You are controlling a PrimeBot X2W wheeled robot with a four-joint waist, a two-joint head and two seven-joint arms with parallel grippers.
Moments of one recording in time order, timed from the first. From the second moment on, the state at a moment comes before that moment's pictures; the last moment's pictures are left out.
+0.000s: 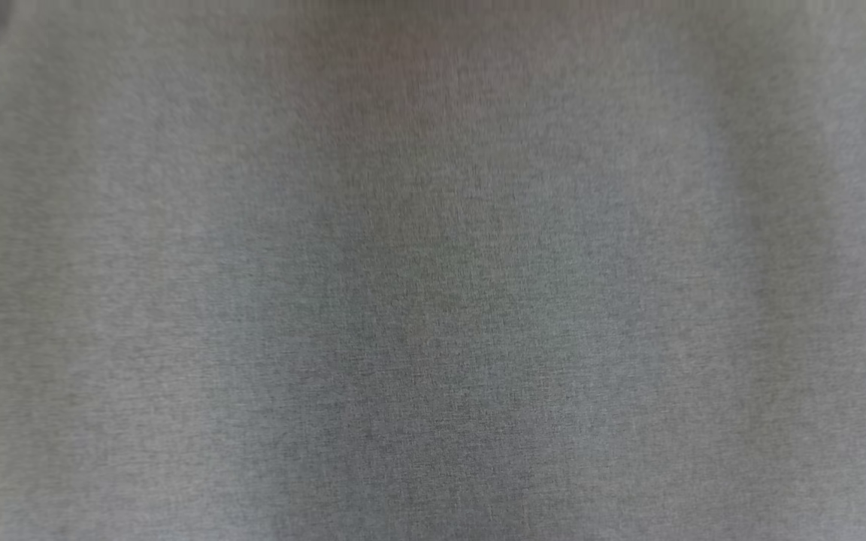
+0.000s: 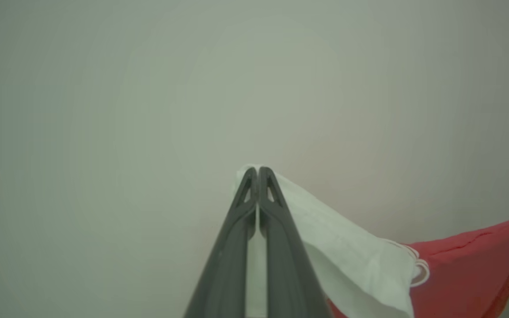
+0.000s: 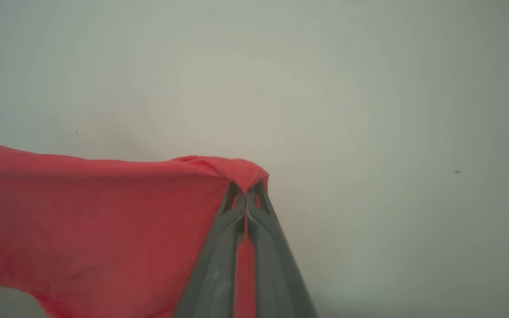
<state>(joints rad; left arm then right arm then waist) -1.61 0.53 -0.73 0.66 -0.91 -0.11 -0.22 -1.35 -0.57 0.54 0.63 0.79 0.13 -0.06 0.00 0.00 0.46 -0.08</state>
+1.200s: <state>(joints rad) 0.06 0.43 -0.45 -0.16 -0.99 0.25 -0.26 -0.02 -0.47 0.14 0.18 0.59 0.13 -0.01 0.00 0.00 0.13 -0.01</state>
